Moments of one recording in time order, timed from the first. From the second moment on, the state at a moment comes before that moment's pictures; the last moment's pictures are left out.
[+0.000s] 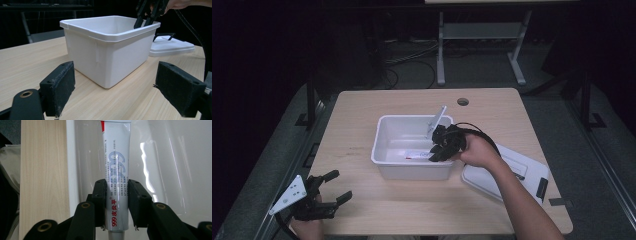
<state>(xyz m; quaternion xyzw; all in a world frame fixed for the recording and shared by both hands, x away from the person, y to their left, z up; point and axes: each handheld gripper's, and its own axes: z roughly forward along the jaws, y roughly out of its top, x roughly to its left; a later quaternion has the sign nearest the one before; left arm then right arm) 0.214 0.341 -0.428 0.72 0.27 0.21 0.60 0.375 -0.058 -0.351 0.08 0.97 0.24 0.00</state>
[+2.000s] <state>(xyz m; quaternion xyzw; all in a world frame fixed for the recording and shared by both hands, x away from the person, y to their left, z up) 0.214 0.341 -0.428 0.72 0.27 0.21 0.60 0.376 -0.060 -0.342 0.10 0.96 0.26 0.00</state>
